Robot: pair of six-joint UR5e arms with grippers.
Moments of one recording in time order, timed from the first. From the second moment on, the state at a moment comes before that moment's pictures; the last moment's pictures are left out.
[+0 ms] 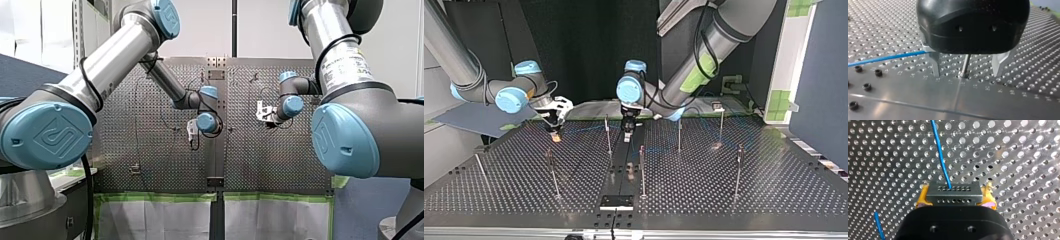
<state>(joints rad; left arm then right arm) -0.51 -2.29 -1.40 -2.70 -1.90 -1.70 1.86 -0.97 1.44 -0.19 1.37 1.61</state>
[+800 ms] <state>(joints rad) -0.66 -2.22 -1.41 -2.91 -2.05 -1.65 1.81 -0.97 1.44 -0.15 1.36 1.61</state>
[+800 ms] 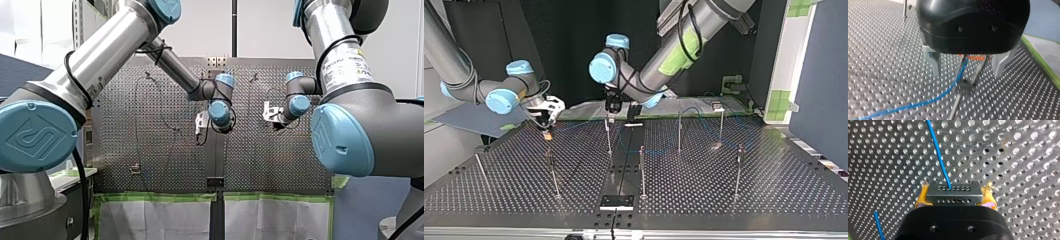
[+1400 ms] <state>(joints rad) -0.82 -2.27 -1.31 -2.88 -2.12 -1.74 1.76 -0.99 1.45 -0.13 1.33 1.62</state>
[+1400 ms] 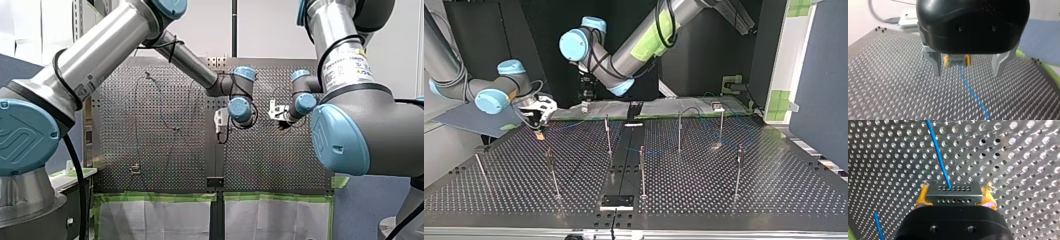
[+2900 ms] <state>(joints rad) -0.78 -2.54 -0.94 -2.88 -2.24 -1.81 1.76 -1.01 1.47 -0.13 1.31 1.62</state>
